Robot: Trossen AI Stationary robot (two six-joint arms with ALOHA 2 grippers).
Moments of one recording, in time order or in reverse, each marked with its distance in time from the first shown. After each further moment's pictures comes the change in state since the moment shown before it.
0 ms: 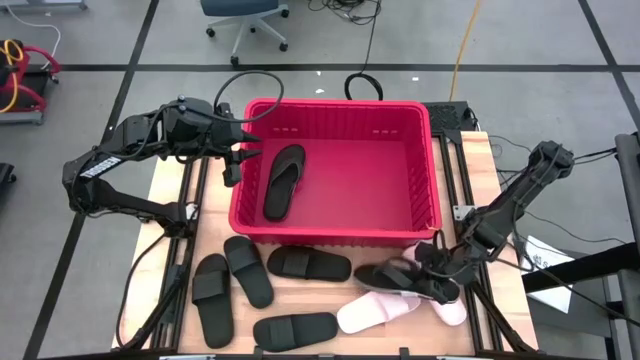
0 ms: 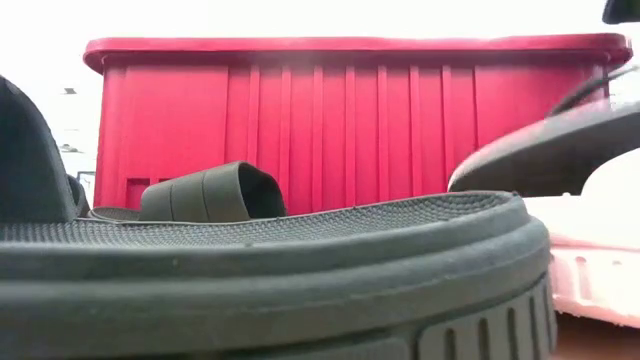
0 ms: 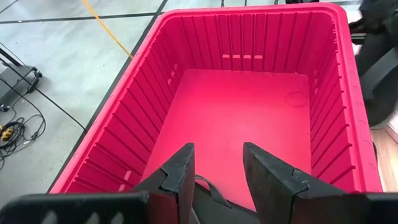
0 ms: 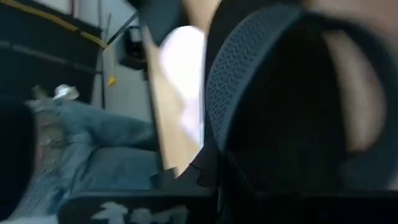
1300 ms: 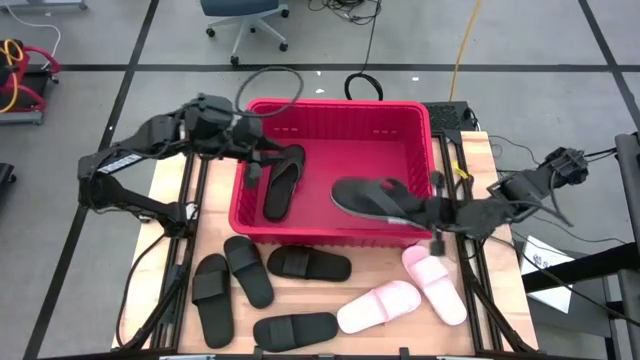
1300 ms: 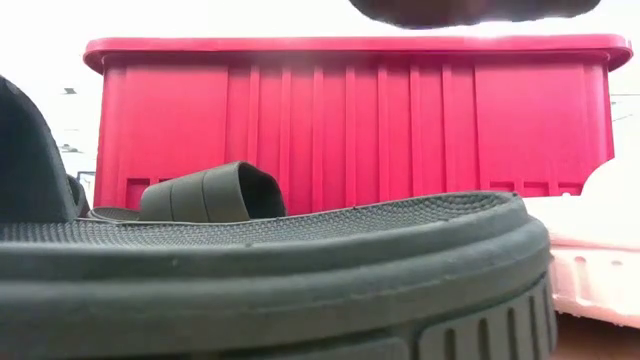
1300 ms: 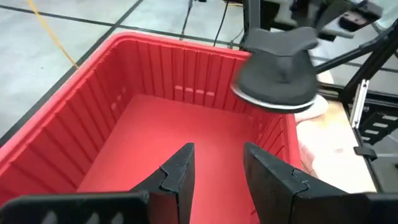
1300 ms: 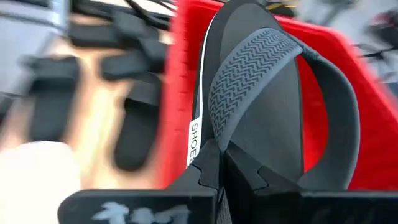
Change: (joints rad) left arm -0.021 0.115 0.000 0.198 0.191 -0.188; right arm -0.301 0.056 0.676 -0.564 0.415 -1.040
